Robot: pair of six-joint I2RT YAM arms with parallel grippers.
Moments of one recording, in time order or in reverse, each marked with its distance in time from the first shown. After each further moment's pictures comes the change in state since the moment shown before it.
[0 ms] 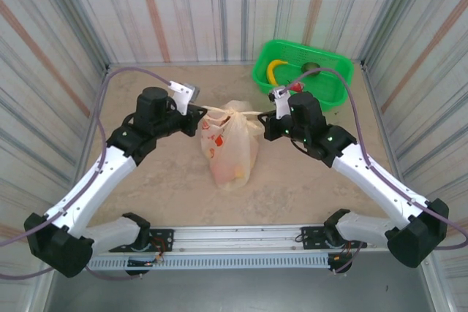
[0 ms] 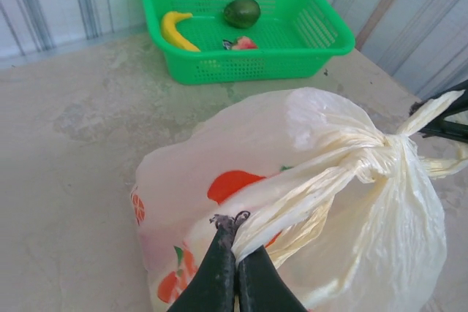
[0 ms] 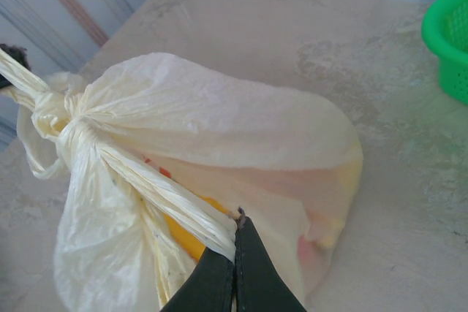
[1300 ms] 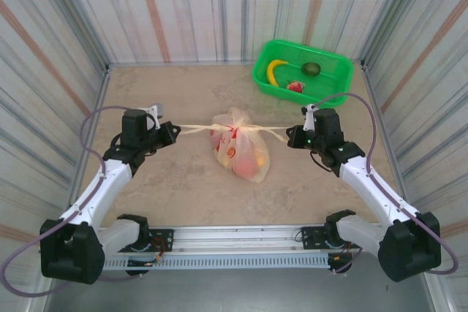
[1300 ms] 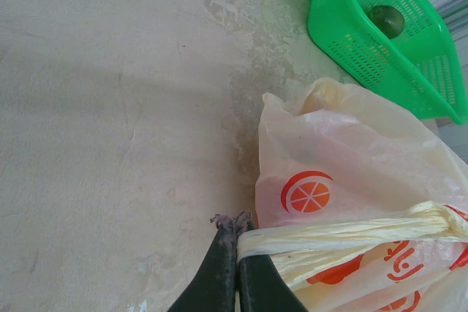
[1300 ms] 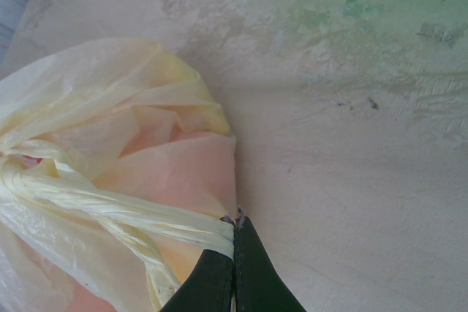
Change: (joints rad) left arm 0.327 -0.044 -0.377 0.157 0.091 -0.412; right arm -0.327 -0.086 -0.359 0.121 -0.097 0.154
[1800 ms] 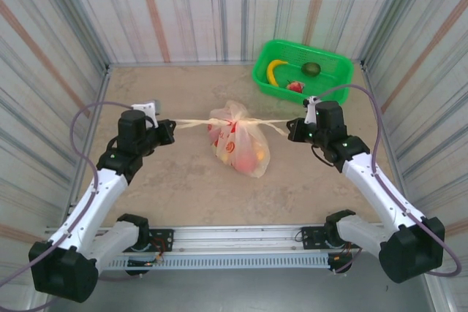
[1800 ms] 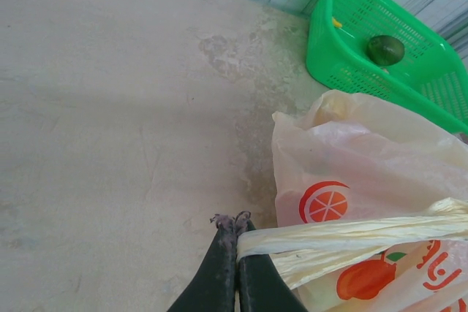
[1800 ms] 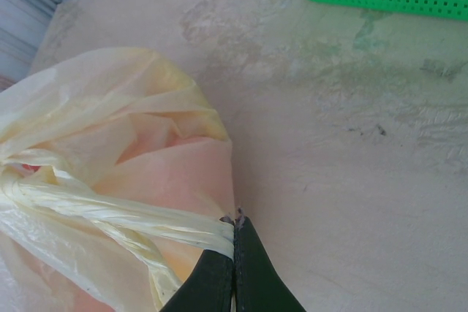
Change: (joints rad) left arm -0.082 -0.131 0.053 -0.083 -0.191 0.070; right arm 0.015 -0.010 0.114 -0.093 0.010 0.016
